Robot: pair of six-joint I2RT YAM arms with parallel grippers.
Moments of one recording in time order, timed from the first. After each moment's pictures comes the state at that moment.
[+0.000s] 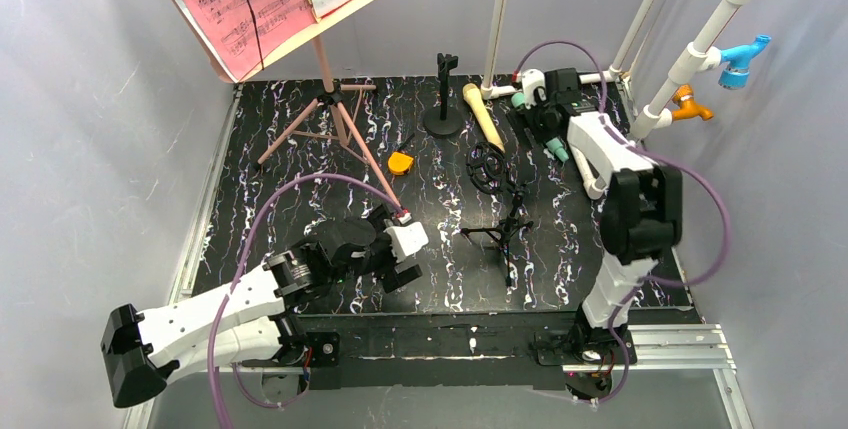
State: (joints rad) left arm -1.04 0.85 0.62 -0.32 -0.09 0.29; right arm 0.19 1.90 1.51 -0.48 -0.06 -0.39
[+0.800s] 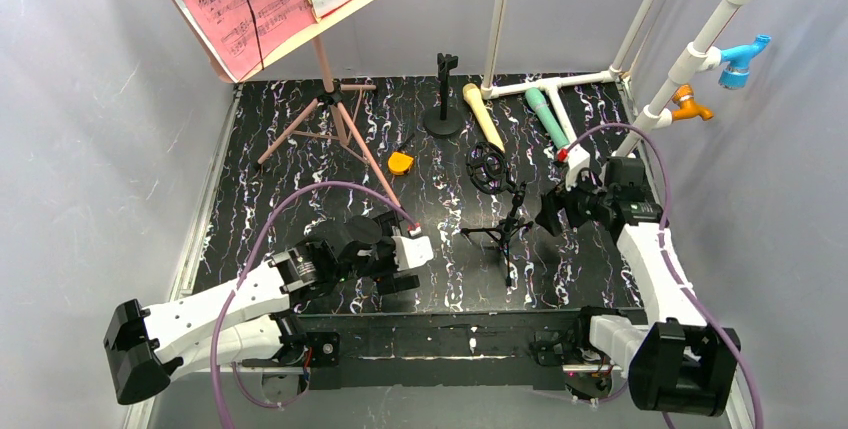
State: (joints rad) left arm -1.03 0.89 0.64 -0.36 -0.02 0.47; right arm -0.02 1.06 0.73 -0.53 -0.54 -0.47
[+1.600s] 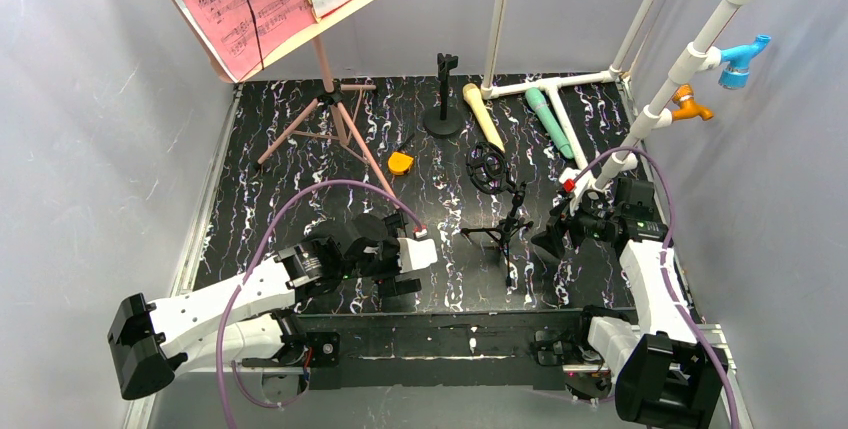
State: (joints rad) left arm -1.03 0.94 0.67 -0.41 0.04 0.48; right arm -0.16 0.94 0.59 -0.58 -0.93 -0.77
